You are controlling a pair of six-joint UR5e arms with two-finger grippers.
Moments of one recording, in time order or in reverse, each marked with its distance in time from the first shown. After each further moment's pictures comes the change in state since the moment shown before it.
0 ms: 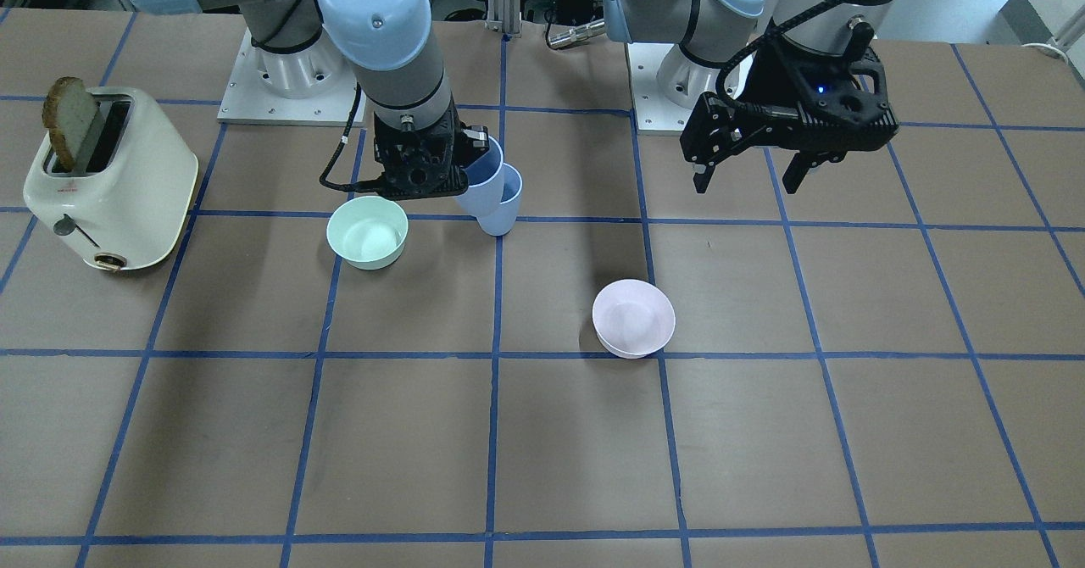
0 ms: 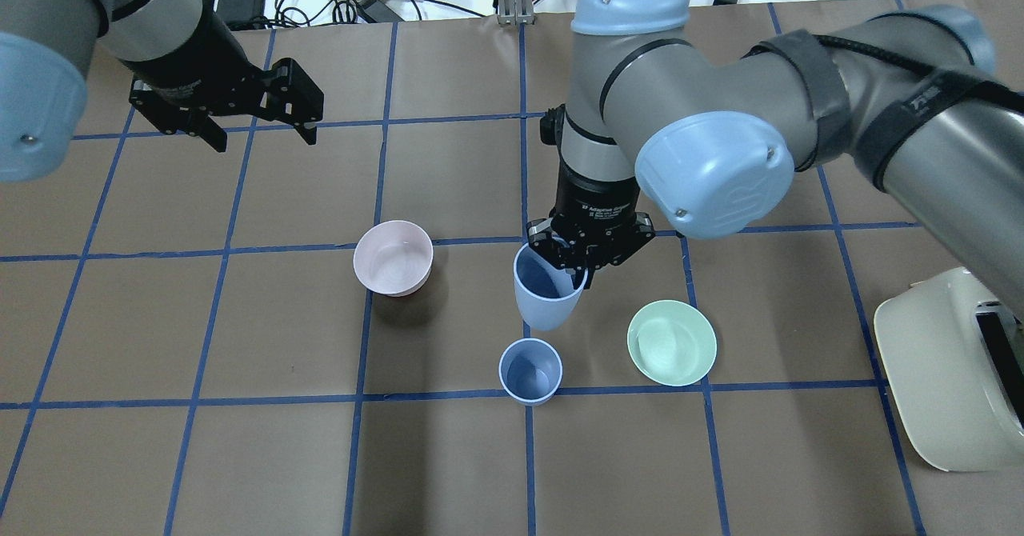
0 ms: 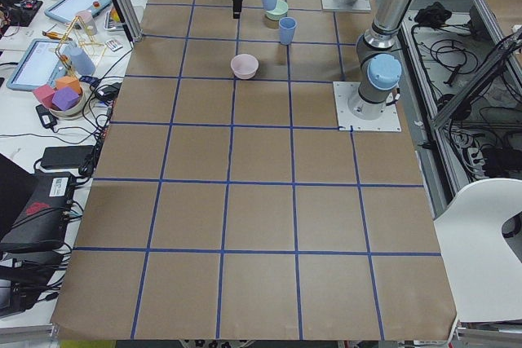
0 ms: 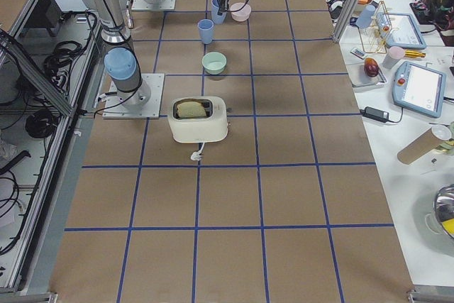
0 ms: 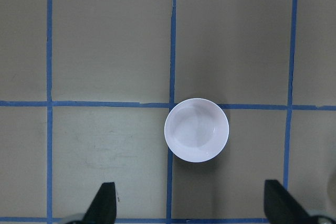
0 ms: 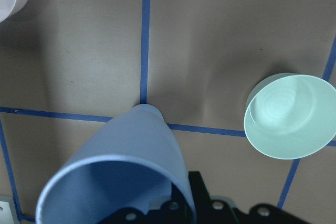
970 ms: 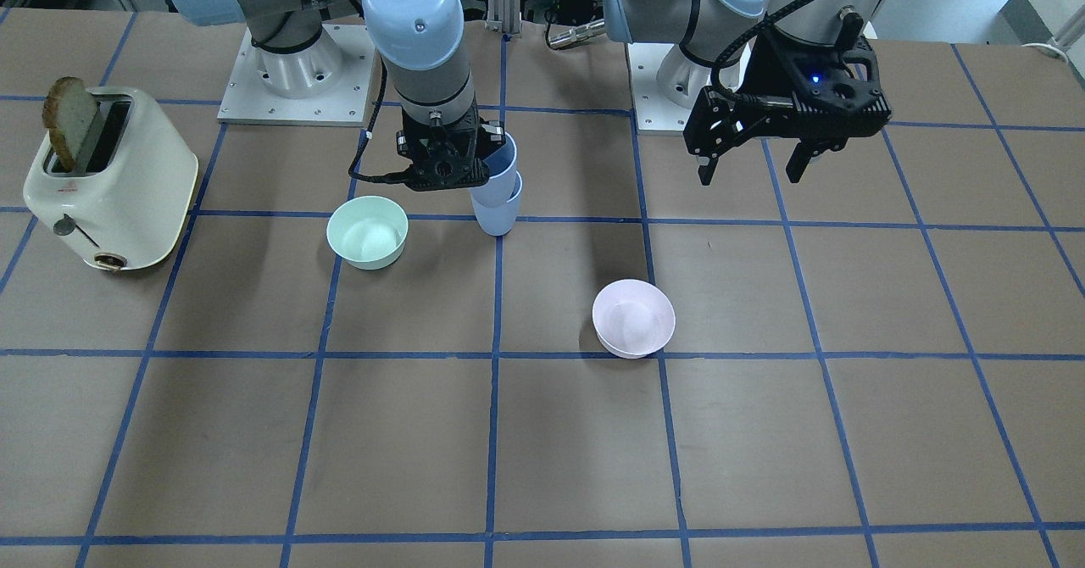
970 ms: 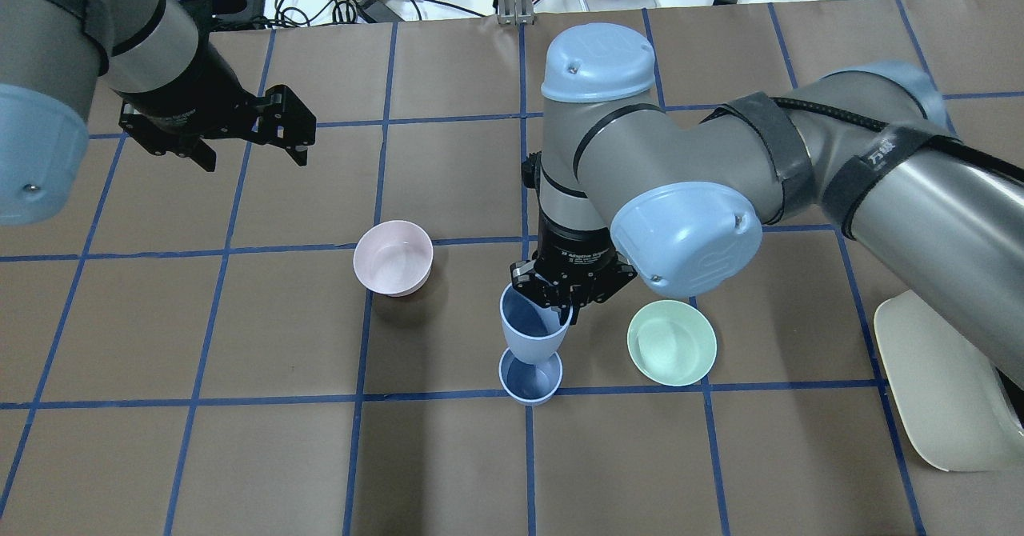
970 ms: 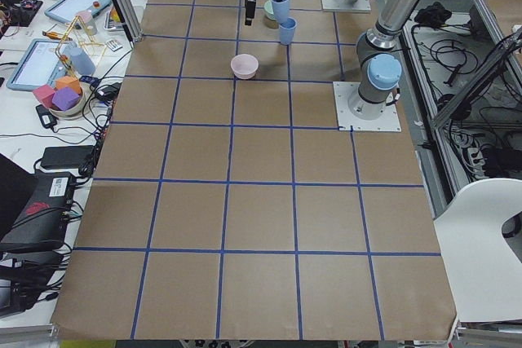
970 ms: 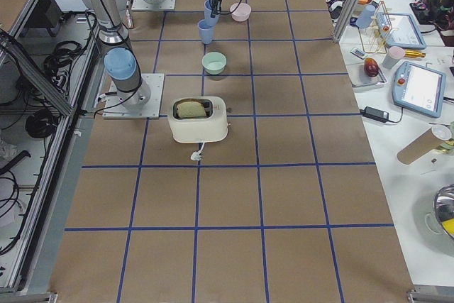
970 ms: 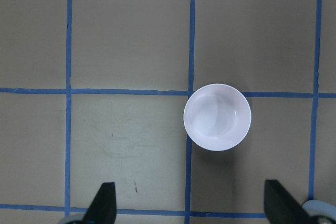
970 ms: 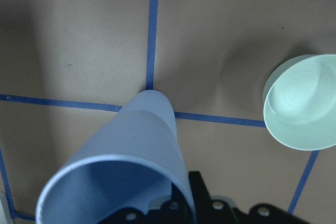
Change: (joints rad) left arm 0.001 0.032 -0.047 0.019 0.024 -0.004; right arm 0.039 -0.016 0.070 -0.042 0.001 0.036
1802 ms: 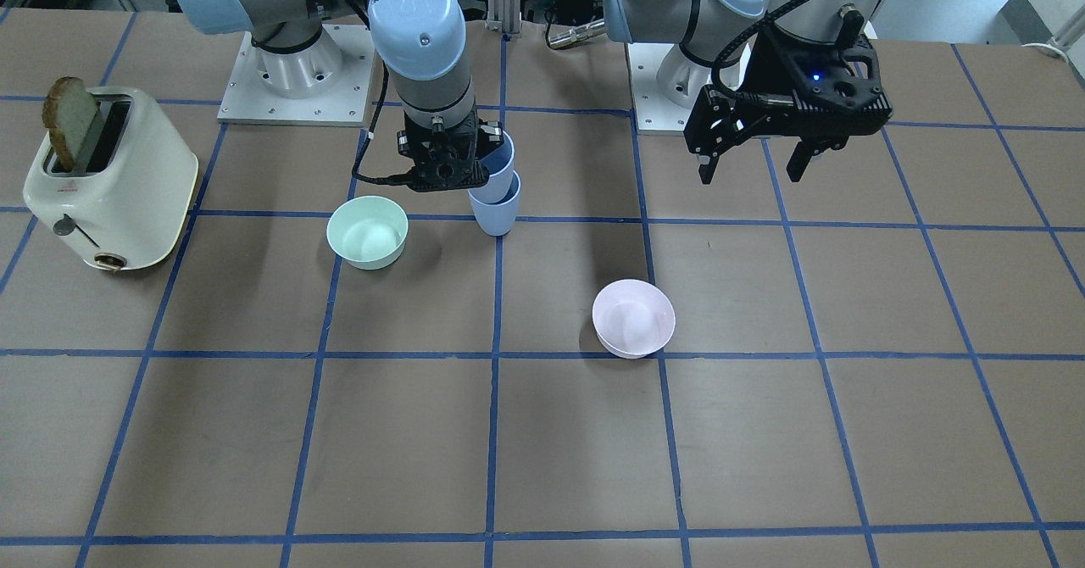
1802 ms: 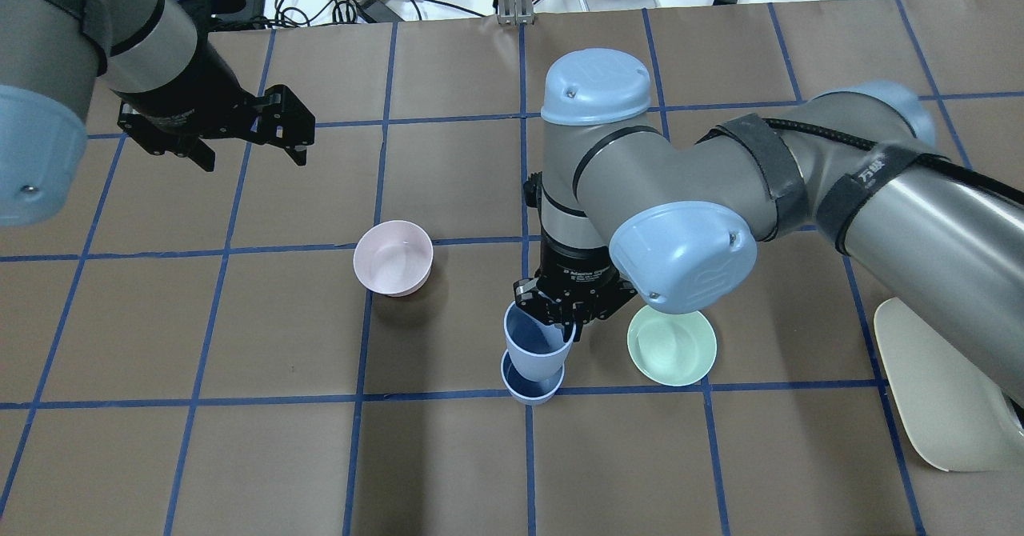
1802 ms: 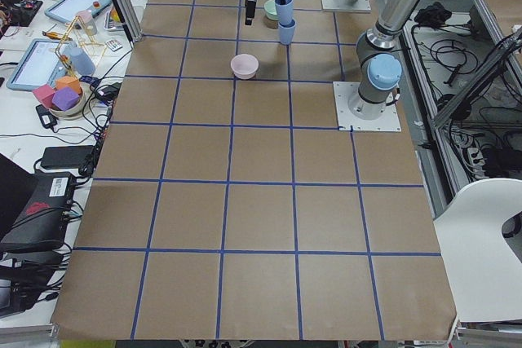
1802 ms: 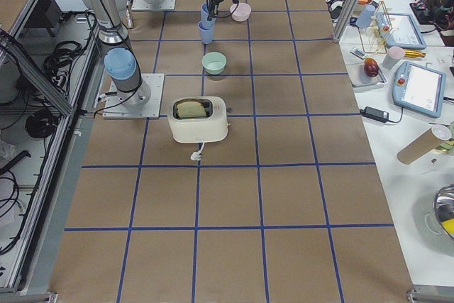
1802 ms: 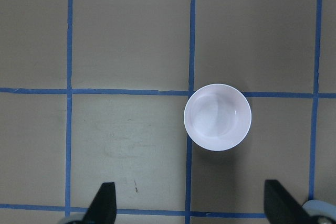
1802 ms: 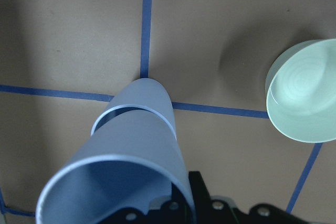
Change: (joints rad) left arm 0.000 0.002 0.000 0.000 0.001 0.000; right arm 0.005 -0.001 0.036 -0.006 -0.001 -0.002
